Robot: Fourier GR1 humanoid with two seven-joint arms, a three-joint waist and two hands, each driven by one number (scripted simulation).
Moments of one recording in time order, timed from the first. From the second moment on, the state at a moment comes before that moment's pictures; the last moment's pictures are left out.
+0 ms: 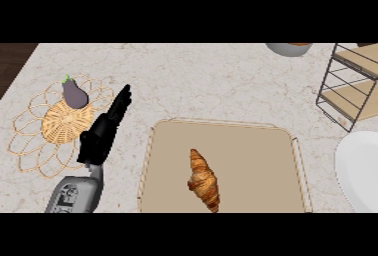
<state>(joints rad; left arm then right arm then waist) -0.20 0.05 -0.04 -1.47 -0.17 -0.04 0.04 -1.29 -0.81 -0.24 -0.27 0.65 -0.03 -0.15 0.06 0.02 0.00</state>
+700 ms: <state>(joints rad) -0.19 0.04 -0.05 -1.47 -0.18 -0.03 0.04 -1.31 -0.87 -0.28 -0.18 0.66 -0.08 -0.08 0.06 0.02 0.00</state>
